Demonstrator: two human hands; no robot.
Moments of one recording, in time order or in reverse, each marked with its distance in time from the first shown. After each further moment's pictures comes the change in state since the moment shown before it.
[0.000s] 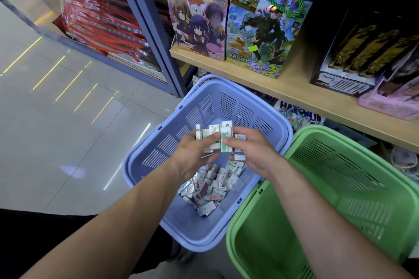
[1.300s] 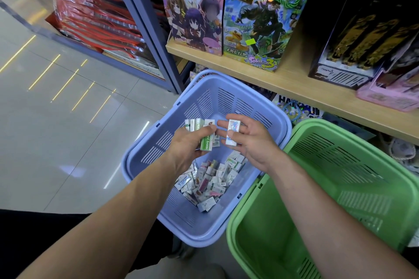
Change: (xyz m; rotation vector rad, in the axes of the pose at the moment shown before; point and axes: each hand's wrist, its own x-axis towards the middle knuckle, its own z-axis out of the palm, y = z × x) left_hand 0.010 0.003 -0.005 0.081 0.112 0.058; right_hand 0.004 0.005 -0.002 0.134 0.035 -0.054
